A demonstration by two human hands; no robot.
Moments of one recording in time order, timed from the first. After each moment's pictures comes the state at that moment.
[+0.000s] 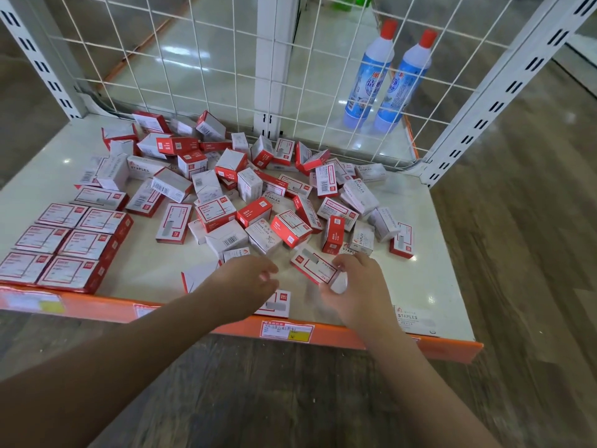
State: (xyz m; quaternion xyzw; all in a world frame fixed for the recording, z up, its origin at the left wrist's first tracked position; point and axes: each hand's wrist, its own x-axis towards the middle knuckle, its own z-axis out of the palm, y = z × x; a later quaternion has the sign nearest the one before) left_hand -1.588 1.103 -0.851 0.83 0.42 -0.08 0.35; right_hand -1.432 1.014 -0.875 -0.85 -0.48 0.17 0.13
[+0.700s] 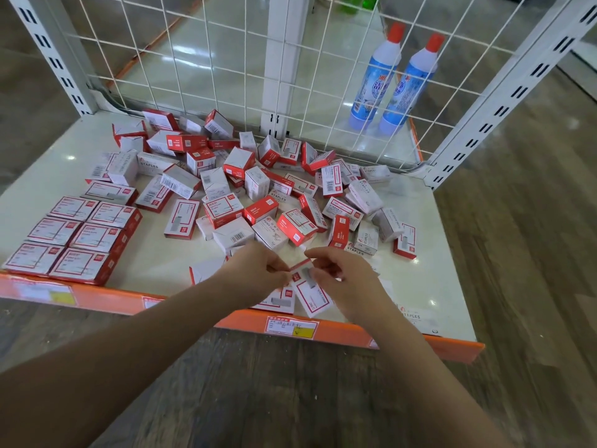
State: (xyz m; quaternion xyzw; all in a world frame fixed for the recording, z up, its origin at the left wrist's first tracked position) left_hand -1.581 1.104 -0.844 0.73 0.48 -0.02 0.49; right_hand -1.447 1.024 -0.842 -0.77 -0.50 0.34 0.24
